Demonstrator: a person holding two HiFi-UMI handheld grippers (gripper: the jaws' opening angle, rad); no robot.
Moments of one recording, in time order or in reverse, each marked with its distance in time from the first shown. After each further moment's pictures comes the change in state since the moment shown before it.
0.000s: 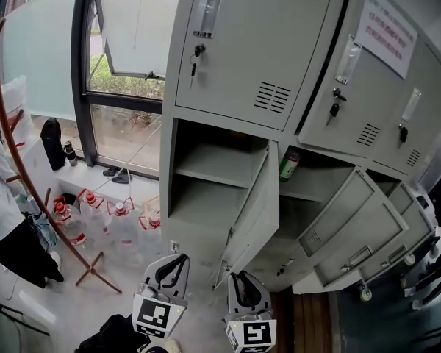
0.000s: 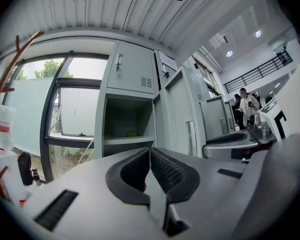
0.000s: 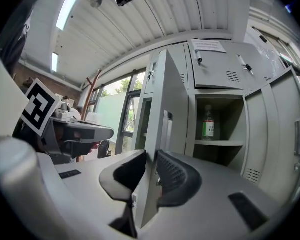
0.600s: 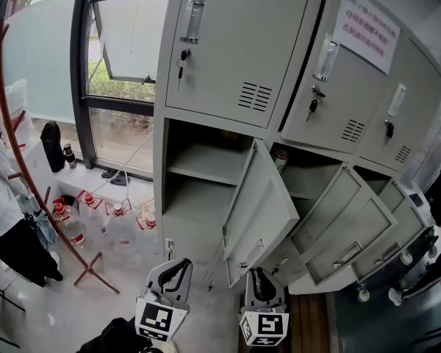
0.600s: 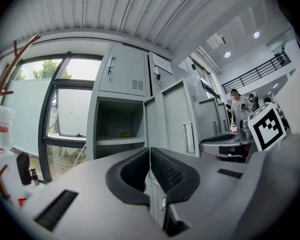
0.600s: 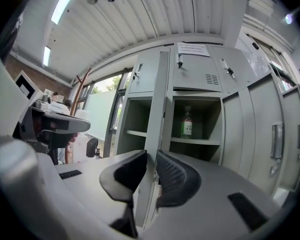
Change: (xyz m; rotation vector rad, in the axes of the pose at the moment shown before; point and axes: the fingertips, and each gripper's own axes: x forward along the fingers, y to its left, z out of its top) left arm -0.013 -0.050 0.007 0.007 -0.003 -0.015; right arm -0.040 -0.073 -0.014 0.018 0.015 -0.129
